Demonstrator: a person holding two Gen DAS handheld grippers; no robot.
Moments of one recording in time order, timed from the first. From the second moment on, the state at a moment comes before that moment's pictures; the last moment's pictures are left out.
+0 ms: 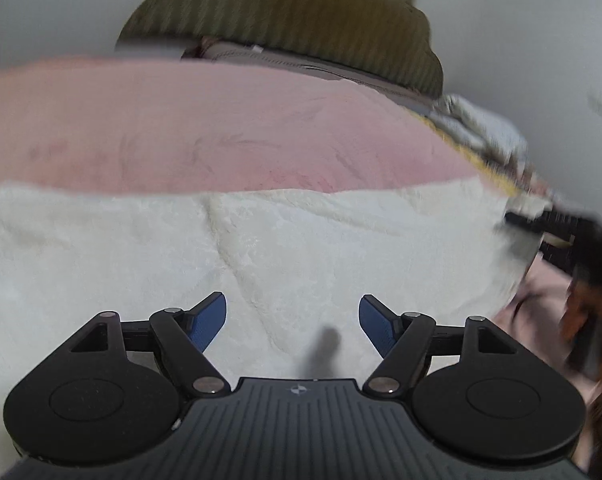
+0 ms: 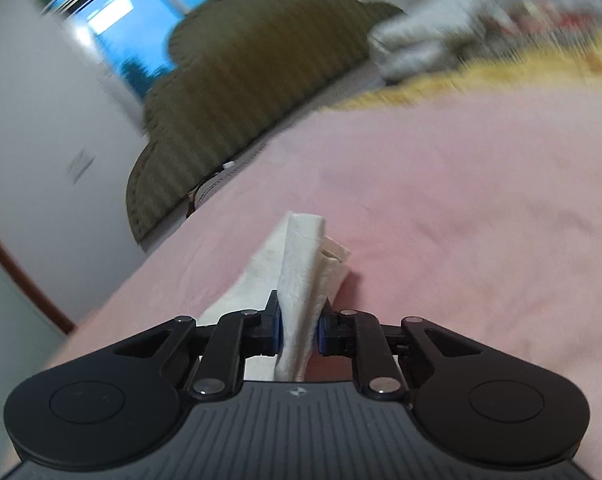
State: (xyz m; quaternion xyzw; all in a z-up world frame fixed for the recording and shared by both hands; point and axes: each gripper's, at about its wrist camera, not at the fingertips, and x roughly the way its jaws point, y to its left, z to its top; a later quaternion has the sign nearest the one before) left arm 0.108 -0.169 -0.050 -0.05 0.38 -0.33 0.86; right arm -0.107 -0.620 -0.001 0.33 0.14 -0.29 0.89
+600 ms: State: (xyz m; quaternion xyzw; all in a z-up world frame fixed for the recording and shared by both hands) left arm 0.165 -0.103 -0.070 -0.39 0.46 -0.35 0.72; right arm -0.015 -0.365 0.021 -0.07 0.22 -0.04 0.97
